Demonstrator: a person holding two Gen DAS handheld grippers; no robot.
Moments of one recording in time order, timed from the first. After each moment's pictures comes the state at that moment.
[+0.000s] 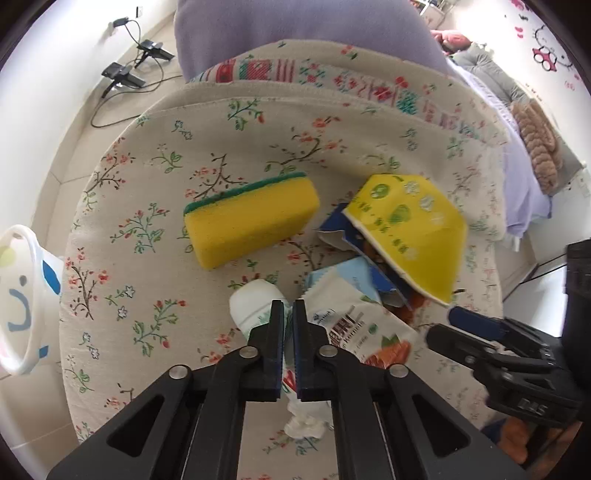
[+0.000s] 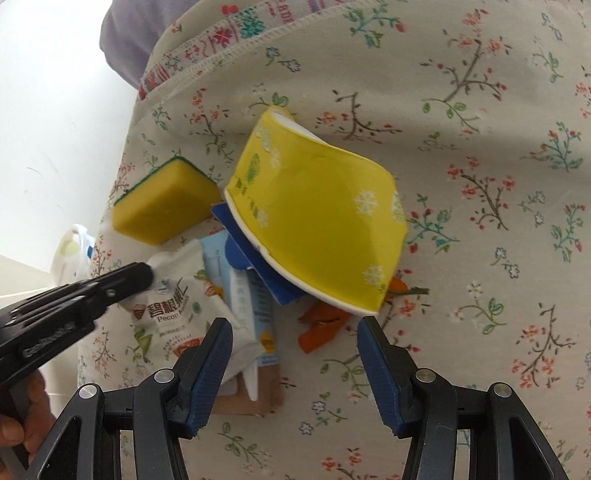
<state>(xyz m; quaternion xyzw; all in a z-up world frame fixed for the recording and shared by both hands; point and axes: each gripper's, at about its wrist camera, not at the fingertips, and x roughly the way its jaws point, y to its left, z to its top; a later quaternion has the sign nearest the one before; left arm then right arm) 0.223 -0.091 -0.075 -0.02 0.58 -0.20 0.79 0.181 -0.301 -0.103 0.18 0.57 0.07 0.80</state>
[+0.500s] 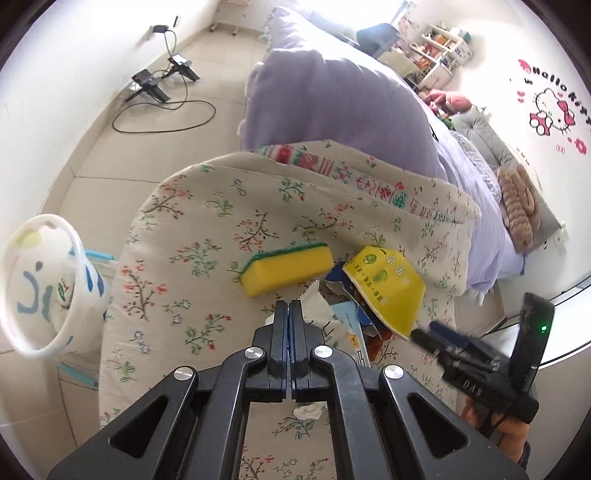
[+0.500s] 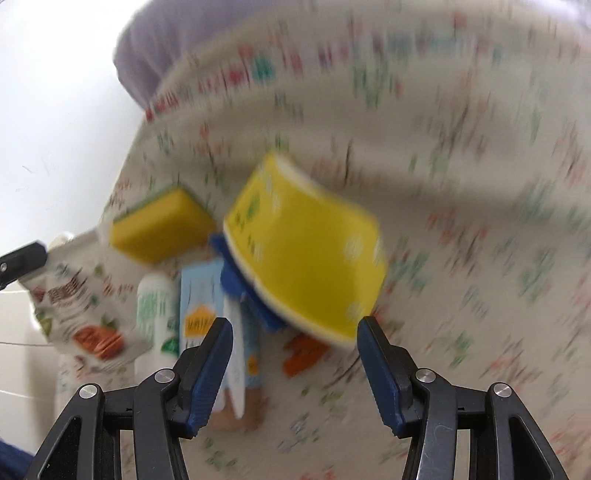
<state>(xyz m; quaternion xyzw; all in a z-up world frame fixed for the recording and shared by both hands) 0.220 -0.010 -0.015 -0.12 0.52 -0.19 0.82 0.177 -0.298 -0.067 0.09 0.50 0.03 0.86</state>
